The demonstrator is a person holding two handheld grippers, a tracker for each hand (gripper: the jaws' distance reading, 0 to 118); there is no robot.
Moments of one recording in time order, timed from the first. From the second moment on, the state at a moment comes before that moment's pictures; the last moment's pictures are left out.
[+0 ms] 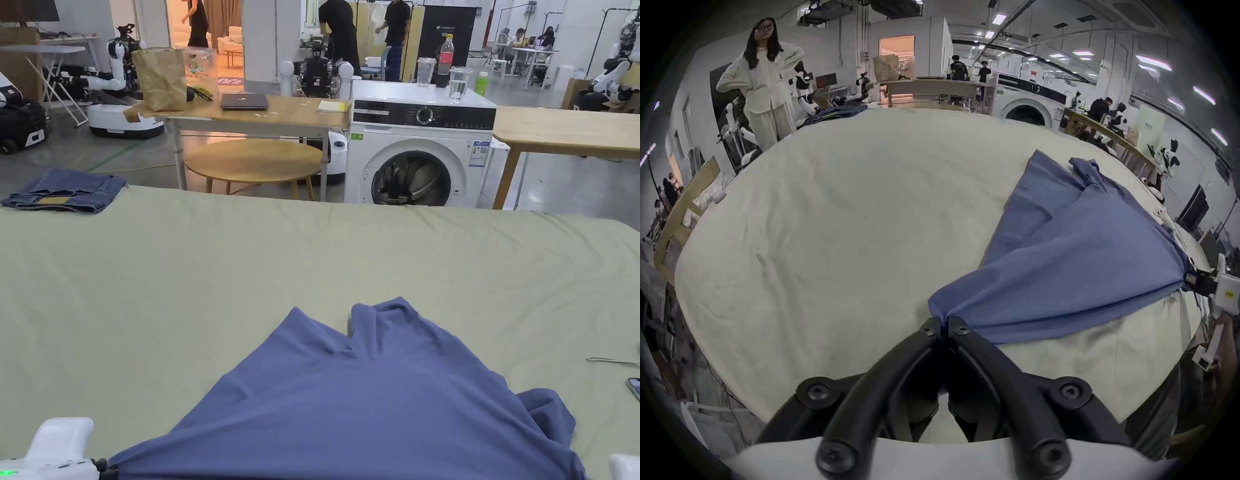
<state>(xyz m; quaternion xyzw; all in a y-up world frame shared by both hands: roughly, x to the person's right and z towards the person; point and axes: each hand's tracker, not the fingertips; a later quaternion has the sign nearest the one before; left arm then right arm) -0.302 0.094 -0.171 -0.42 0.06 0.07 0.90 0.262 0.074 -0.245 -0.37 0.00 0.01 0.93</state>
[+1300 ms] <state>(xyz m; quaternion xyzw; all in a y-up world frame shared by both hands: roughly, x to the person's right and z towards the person) -0.321 0.085 -0.197 -0.46 -0.01 0.06 0.89 0.166 0.098 -0.200 -0.32 0.08 0.02 0.94</state>
